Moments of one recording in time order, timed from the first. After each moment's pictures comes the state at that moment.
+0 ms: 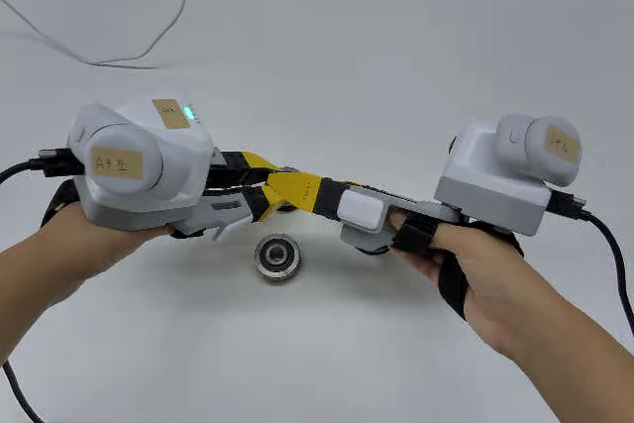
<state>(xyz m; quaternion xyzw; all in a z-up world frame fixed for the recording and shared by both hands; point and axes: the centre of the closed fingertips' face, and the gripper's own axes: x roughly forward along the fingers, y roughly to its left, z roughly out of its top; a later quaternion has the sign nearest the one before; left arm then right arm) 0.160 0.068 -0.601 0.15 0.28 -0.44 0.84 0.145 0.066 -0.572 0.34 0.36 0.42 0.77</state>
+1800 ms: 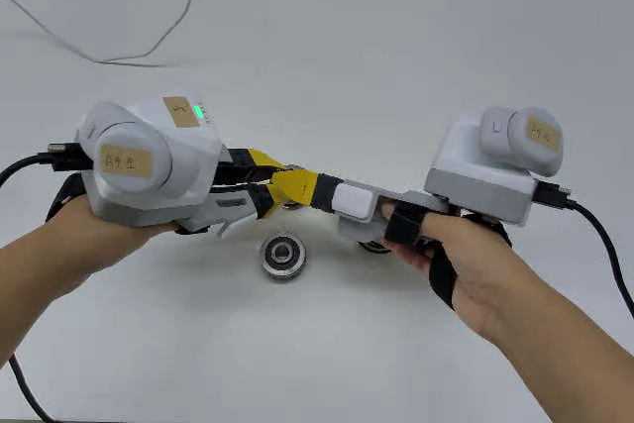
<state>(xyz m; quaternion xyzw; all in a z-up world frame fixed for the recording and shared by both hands) 0.158 0.068 -0.601 0.17 0.28 -0.44 0.84 0.151 0.067 -0.586 0.34 0.38 0.40 0.76</state>
